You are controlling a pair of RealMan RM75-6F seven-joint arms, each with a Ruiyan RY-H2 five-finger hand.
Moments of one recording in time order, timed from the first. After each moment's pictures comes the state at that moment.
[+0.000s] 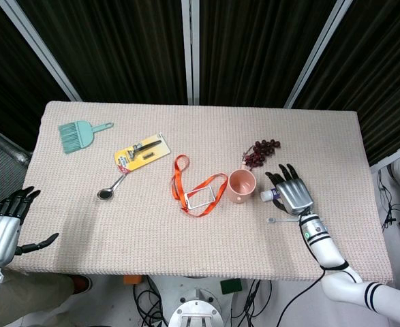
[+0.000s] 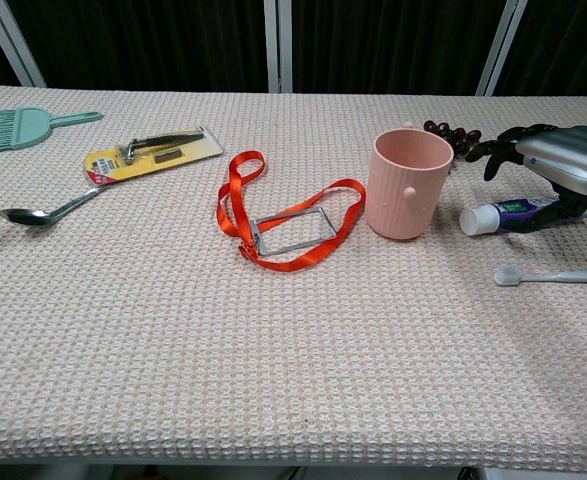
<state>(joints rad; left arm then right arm) -0.06 -1.09 -0.01 -1.66 1.58 1.55 0.06 0.52 -1.51 0.16 -1.36 -1.29 0.98 -0.37</state>
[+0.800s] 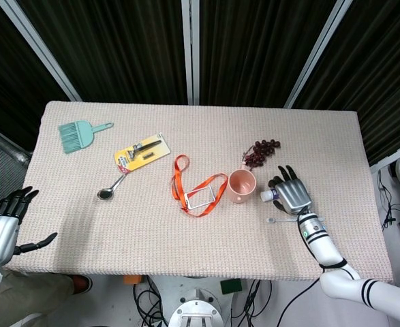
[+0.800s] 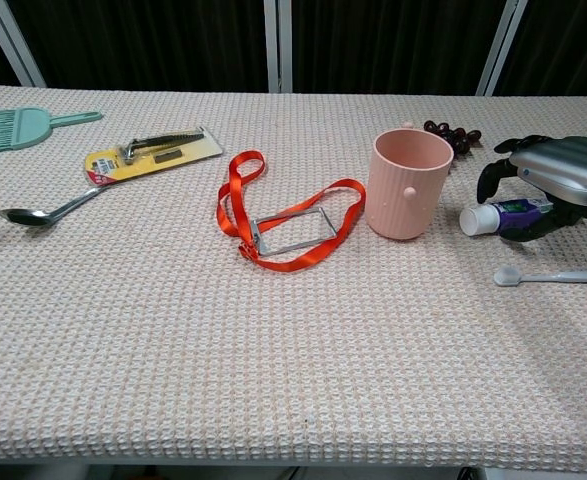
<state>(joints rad) -0.06 -1.09 -0.01 -1.64 1.57 1.54 0.04 0.55 -1.53 0.13 -1.31 -1.25 0.96 -0.39</state>
